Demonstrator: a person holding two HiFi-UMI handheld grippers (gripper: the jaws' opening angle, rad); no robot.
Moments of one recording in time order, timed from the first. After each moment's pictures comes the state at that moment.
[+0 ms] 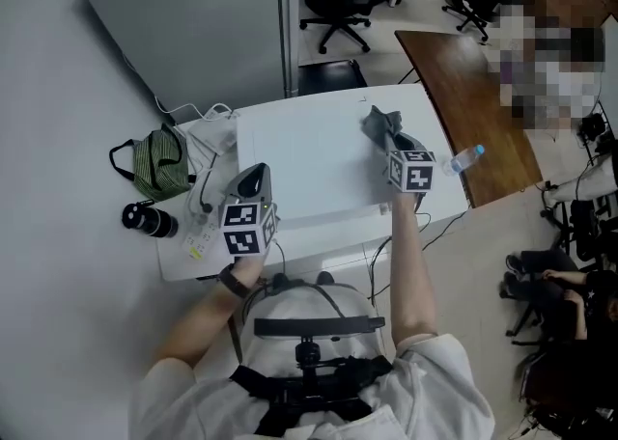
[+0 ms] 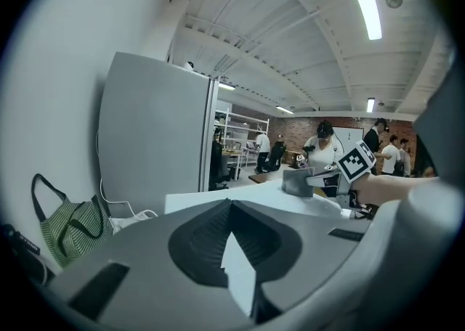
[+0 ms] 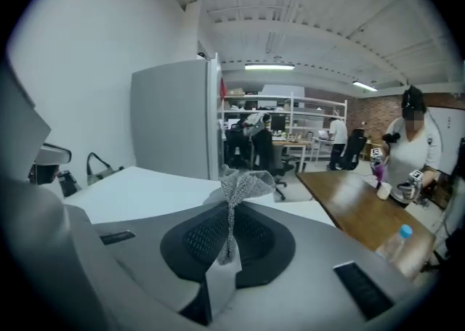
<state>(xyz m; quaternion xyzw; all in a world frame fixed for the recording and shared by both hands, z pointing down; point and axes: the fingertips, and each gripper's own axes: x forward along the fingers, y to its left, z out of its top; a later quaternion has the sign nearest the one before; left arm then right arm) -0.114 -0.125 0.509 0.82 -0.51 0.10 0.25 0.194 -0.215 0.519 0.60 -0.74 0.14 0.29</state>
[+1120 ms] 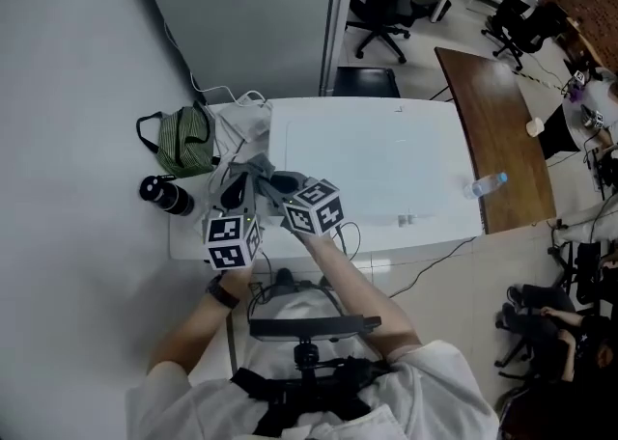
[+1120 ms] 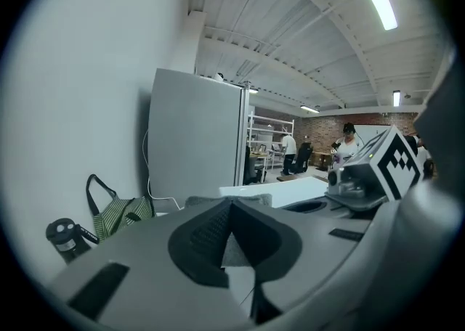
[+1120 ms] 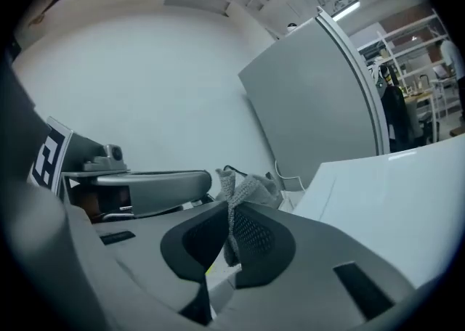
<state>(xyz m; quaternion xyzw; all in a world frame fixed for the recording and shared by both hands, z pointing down) -0.230 -0.081 0.530 0.75 -0.60 0.10 0.24 -0.212 -0.087 0.559 0.22 -0.92 0.27 0.17</state>
